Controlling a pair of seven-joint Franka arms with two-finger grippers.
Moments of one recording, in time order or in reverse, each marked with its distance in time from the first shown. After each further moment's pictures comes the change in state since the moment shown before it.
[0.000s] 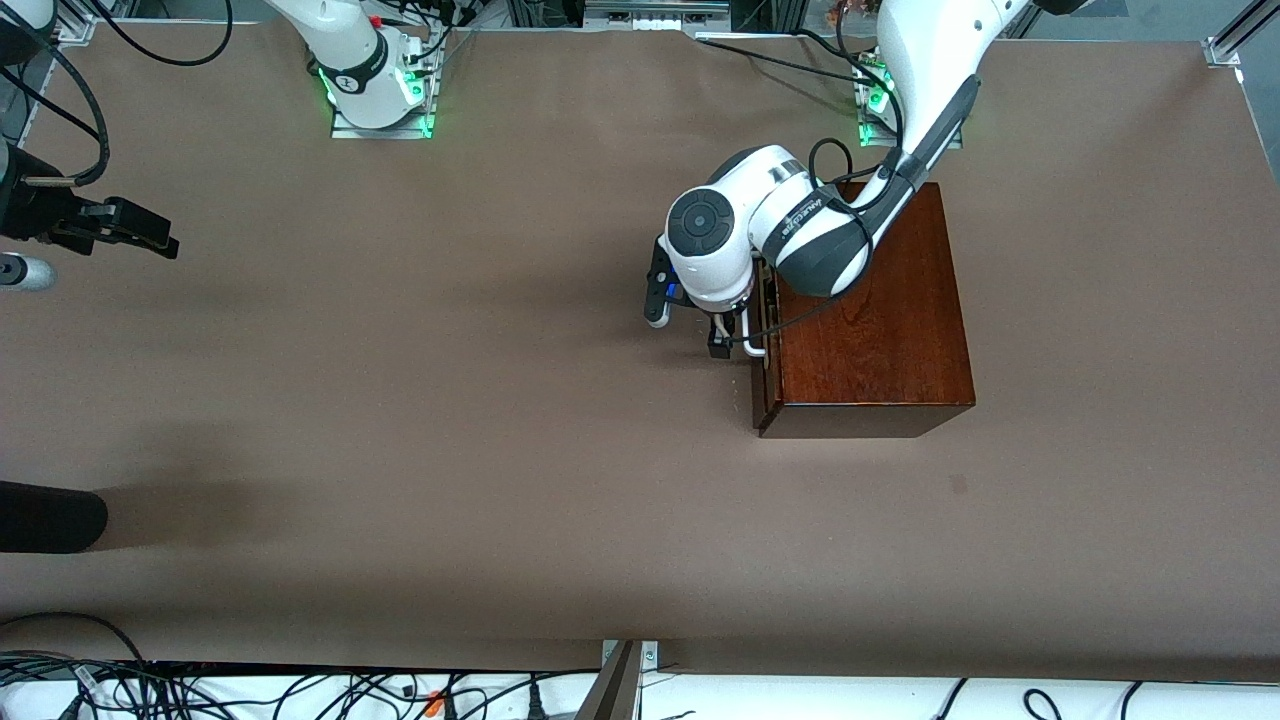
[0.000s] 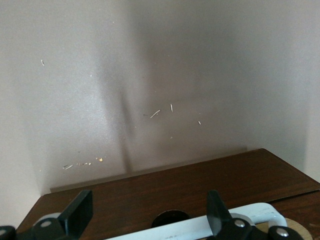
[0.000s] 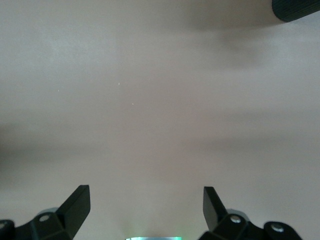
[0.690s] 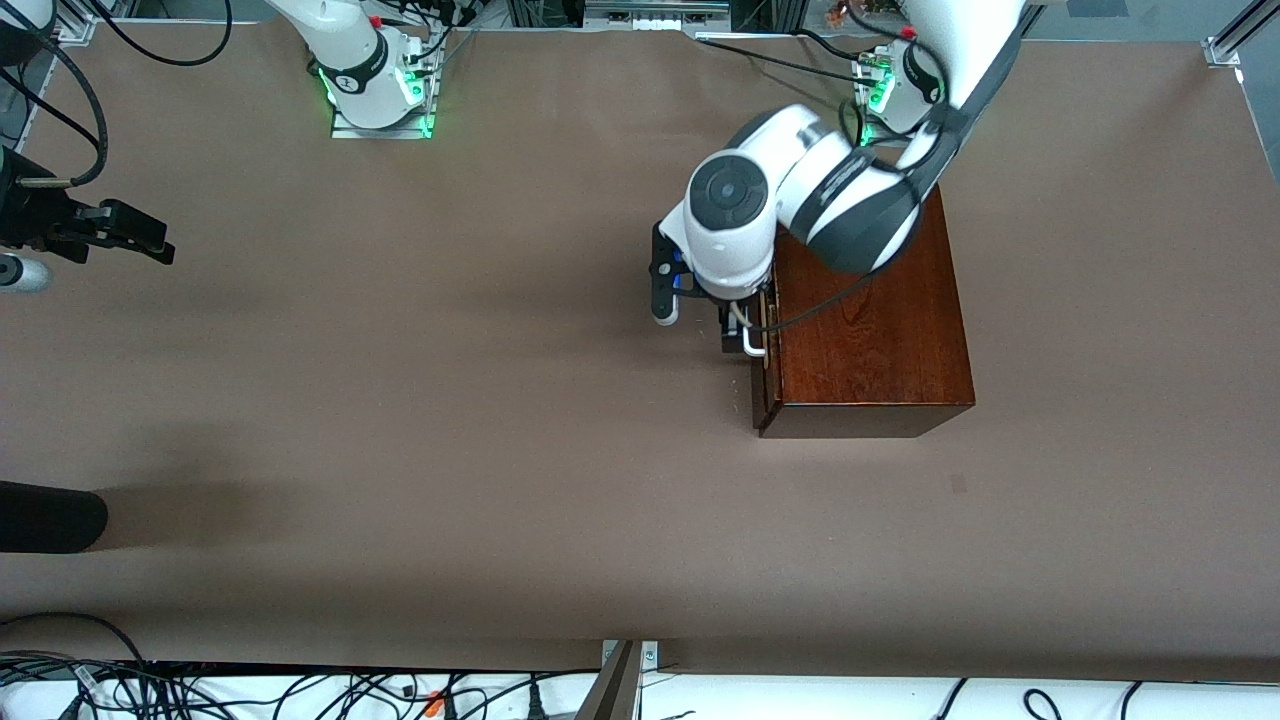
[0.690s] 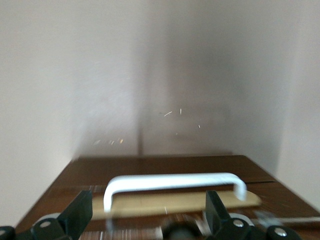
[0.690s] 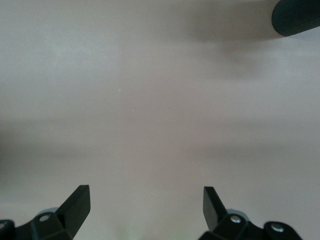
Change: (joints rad) left arm 0.017 -0.117 0.000 0.138 -0.107 -0.165 -0.155; right arm -0.004 0.000 -0.001 -0.002 0.000 0.029 -0.037
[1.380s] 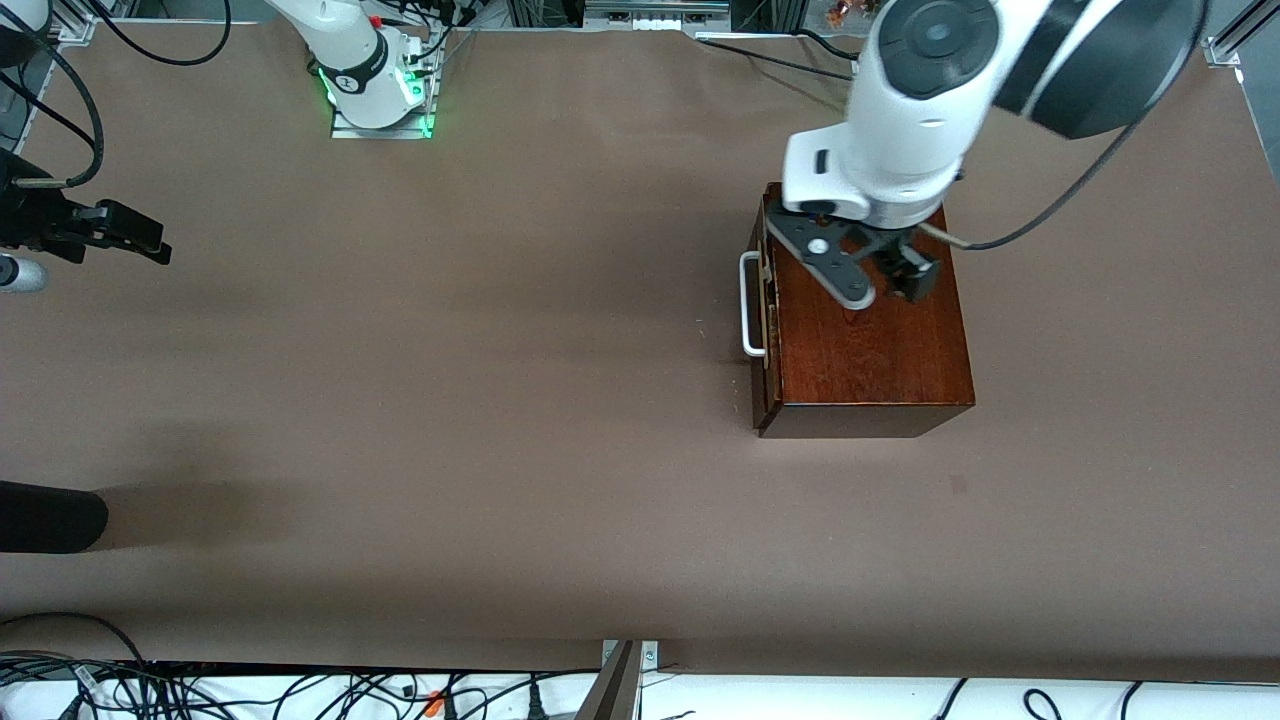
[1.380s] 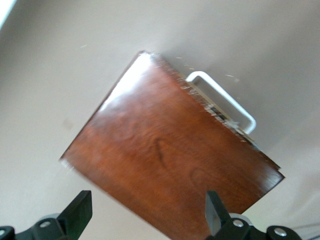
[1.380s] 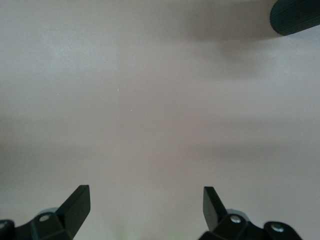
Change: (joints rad) left arm 0.089 -0.193 0.123 0.162 -0.018 -0.309 -0.412; right arm -0.004 0.000 -0.002 -0.002 -0.001 0.001 -0.003
